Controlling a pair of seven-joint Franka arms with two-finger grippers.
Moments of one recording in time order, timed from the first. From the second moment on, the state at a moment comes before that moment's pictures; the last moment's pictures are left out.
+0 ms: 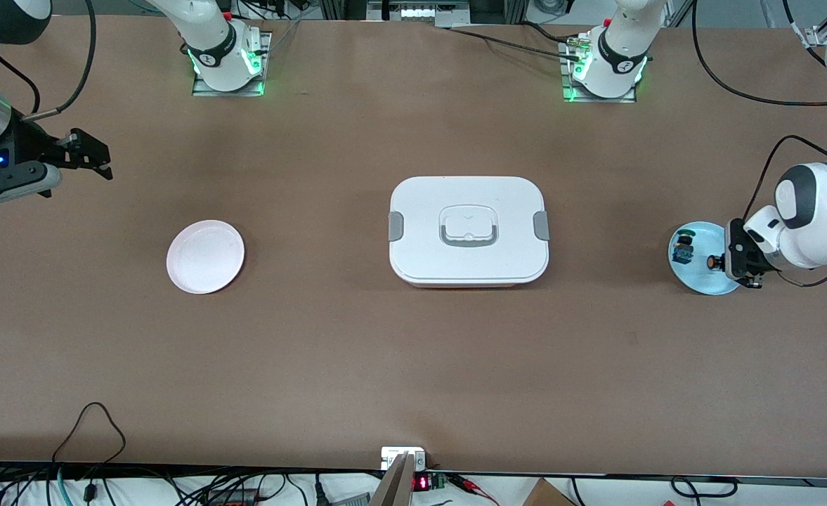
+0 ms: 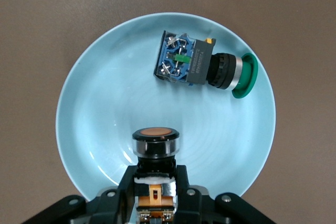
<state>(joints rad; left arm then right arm) 0.66 0.55 -0.34 -1.92 0.36 2.29 1.72 0.13 0.00 -0.09 -1.69 -0.04 1.66 -0.31</state>
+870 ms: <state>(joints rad) 0.68 0.43 -0.51 -1.75 0.36 1.90 1.62 0.13 -0.01 -0.09 -1.69 -0.01 1.69 -0.31</state>
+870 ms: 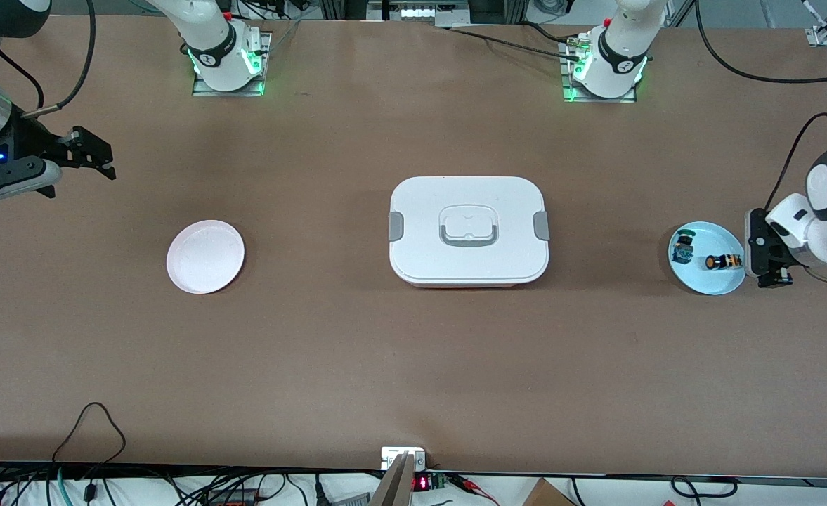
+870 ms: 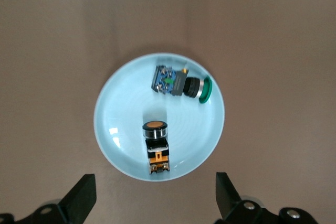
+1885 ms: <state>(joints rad) 0.62 0.40 -0.81 -1.41 0.28 1.25 0.47 0.17 -0.01 -0.07 -1.69 0.00 1.65 -0.21</state>
